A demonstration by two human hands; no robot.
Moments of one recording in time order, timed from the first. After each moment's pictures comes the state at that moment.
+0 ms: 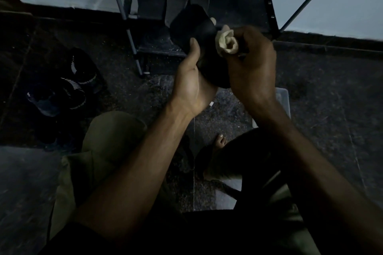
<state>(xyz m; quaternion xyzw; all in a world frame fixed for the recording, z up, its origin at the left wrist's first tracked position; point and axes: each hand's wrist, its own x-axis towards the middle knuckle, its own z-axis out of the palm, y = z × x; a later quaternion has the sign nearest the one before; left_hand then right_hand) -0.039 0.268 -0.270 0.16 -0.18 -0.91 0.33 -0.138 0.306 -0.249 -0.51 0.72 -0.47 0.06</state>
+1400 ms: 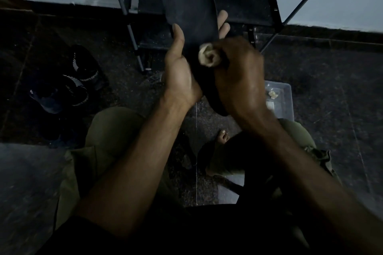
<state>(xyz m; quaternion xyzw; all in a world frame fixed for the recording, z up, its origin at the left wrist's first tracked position) -0.028 0.258 -0.274 0.09 -0.20 -0.91 0.35 -0.107 0.320 -0.249 -0.58 0.73 -0.37 0.01</state>
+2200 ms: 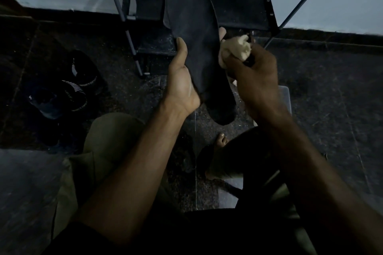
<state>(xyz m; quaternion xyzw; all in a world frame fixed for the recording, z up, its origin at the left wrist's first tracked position) -0.034 0.257 -0.284 0.10 -0.19 -0.92 0.32 -0.138 0.322 -0.254 -0.36 0.70 -0.55 0.27</state>
